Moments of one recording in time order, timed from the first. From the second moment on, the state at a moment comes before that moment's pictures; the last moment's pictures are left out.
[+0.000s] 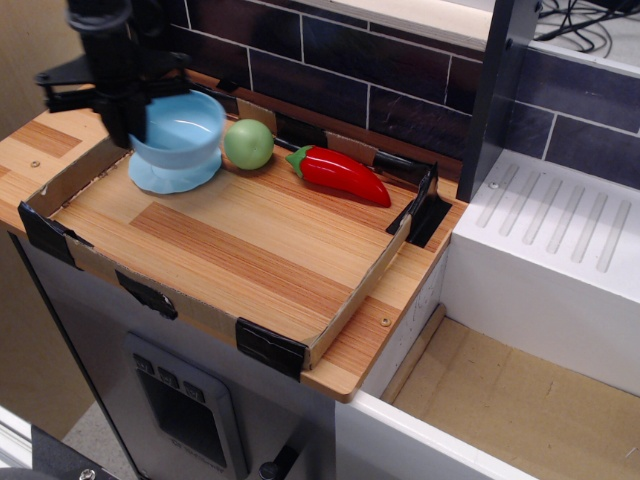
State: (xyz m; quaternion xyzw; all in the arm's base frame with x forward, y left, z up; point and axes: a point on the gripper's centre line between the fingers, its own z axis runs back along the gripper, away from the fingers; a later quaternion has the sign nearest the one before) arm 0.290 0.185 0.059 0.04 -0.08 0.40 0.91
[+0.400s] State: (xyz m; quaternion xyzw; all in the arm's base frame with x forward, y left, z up) arm 0.303 0.216 0.039 0.06 -0.09 0.43 0.90
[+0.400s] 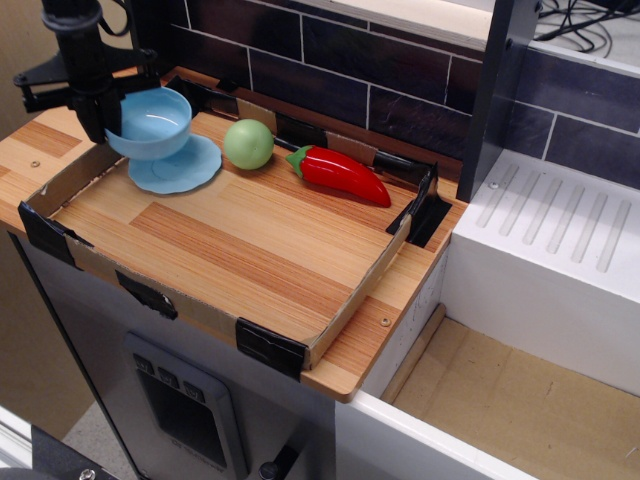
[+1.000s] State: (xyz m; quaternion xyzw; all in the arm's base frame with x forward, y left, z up) arm 0.310 0.210 0.031 0.07 -0.10 0.41 0.90
